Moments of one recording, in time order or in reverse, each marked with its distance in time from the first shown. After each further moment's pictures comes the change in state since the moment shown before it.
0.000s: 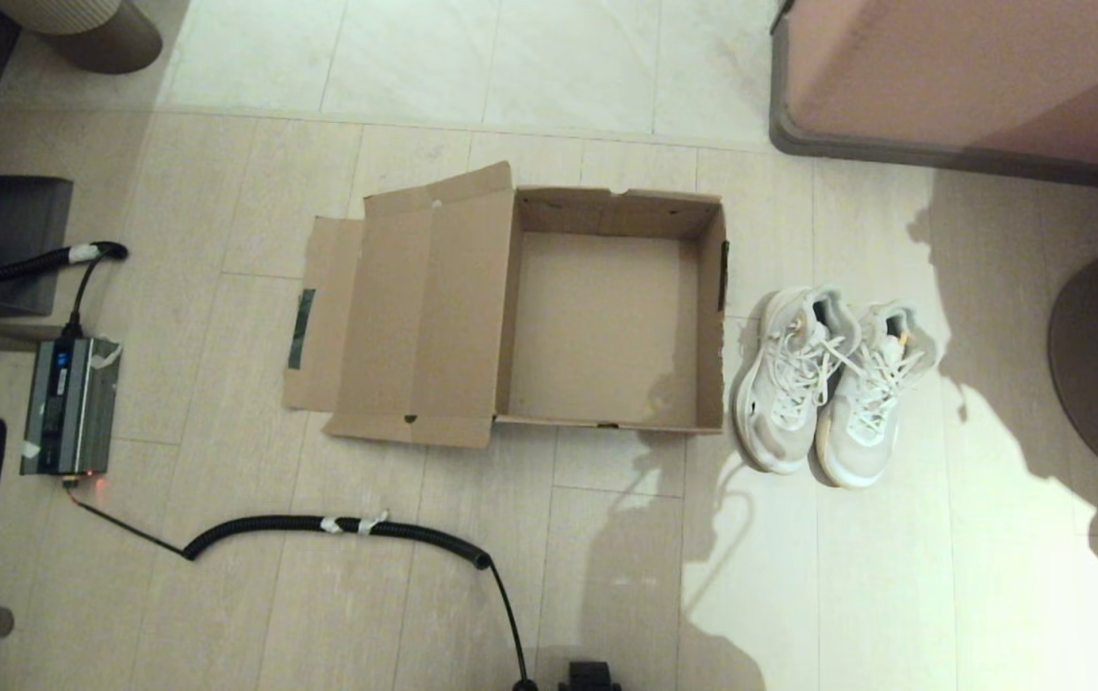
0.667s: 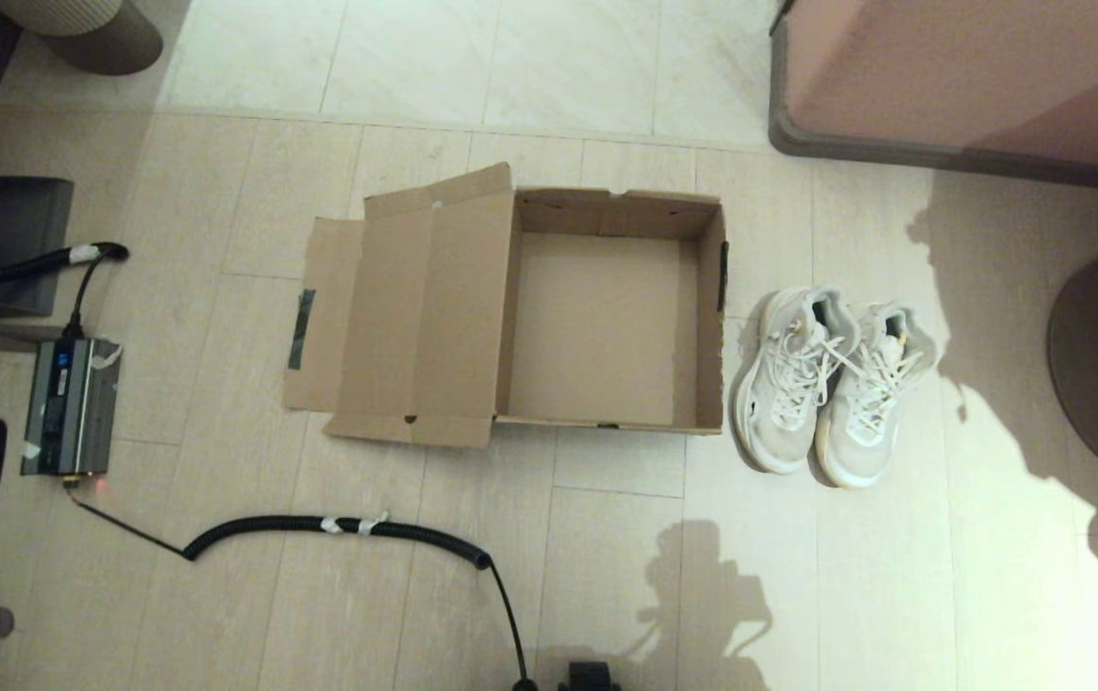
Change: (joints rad) left arm 0.000 0.000 0.000 0.000 0.000 0.001; right arm 0.003 -0.650 0.295 0.664 -0.009 -0.040
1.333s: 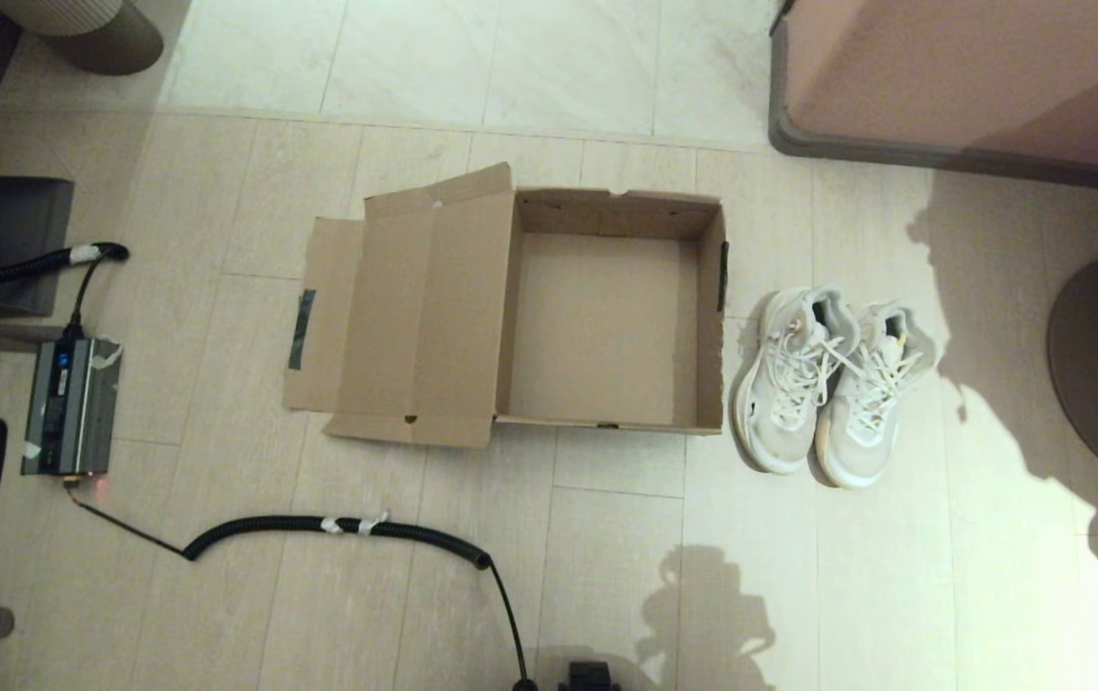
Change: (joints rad) left arm -0.001 0.000 0.000 -0.001 -0.007 0.012; right arm 0.010 -0.260 0.001 0.079 -0.058 0.088
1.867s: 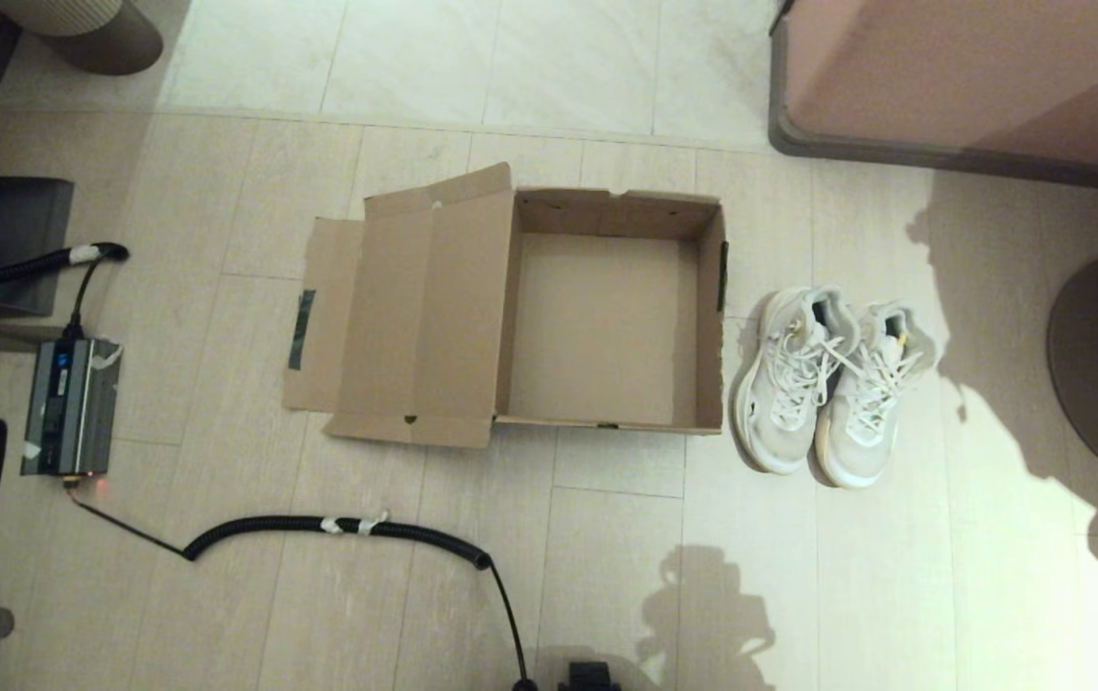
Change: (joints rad) left arm 0.000 0.000 0.000 -0.003 0.007 -0.034; right arm 0.000 -0.005 0.000 0.000 0.000 0.000
